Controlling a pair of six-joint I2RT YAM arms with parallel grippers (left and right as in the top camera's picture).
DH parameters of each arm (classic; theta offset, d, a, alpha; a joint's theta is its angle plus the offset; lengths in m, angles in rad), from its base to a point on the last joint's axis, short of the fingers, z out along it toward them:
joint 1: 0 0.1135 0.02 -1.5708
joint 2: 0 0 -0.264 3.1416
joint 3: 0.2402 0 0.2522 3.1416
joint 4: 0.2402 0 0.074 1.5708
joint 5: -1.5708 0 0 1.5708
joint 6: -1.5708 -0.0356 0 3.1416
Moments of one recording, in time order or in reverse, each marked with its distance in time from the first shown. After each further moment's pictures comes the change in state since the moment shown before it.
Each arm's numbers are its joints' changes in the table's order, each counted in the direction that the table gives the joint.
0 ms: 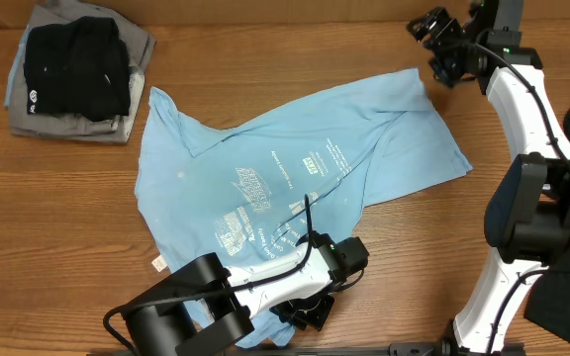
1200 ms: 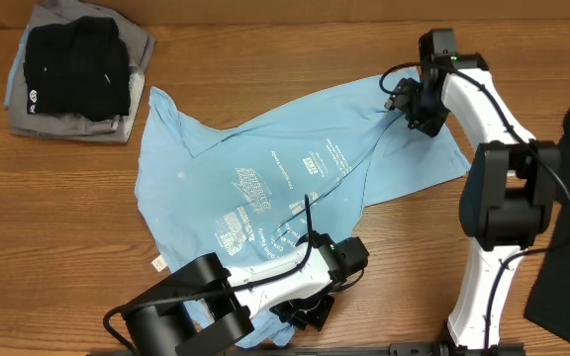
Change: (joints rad) left arm 0.000 0.000 0.000 0.000 0.000 0.000; right arm 0.133 0.116 -0.026 0.397 -0.409 0.114
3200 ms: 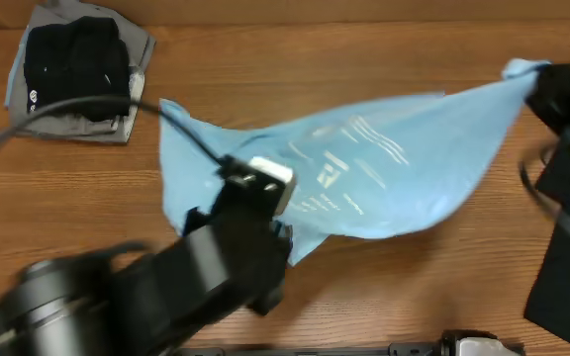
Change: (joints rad) left arm -0.048 -0.488 1.174 0.684 0.517 0.018; right arm -0.069 -0.948 0.322 0.466 -0.019 -0.016
